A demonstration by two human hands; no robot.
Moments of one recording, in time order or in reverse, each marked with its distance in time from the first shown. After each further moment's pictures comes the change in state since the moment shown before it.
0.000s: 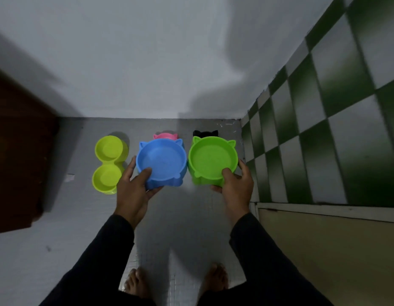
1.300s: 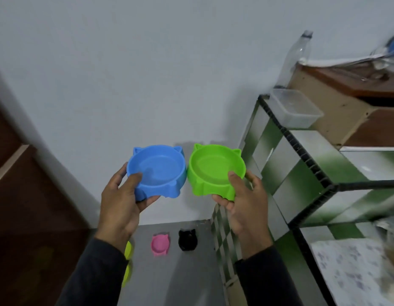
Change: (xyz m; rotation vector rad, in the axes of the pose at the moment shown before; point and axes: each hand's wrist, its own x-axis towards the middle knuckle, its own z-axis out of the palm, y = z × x) left_hand -0.412 0.461 0.156 -0.133 -0.232 0.361; right_hand -0.400 -0.500 -0.123 0.503 -0.216 -0.332
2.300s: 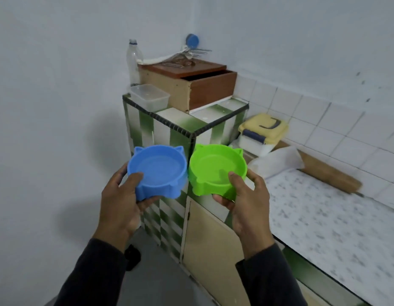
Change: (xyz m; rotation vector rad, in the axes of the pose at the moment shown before) left_hand -0.122 -0.025 0.099 0.122 -0.640 -0.259; right_hand -0.198 -0.055 -0.128 0.128 0.631 -0.380
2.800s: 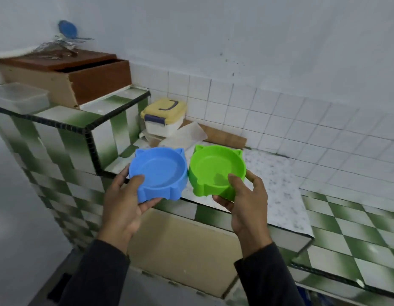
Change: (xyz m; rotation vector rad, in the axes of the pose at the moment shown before) left_hand -0.111 -0.106 0.133 0.087 -0.383 -0.206; right_hand -0.065 -0.068 -0.205 0.071 0.403 -0.184
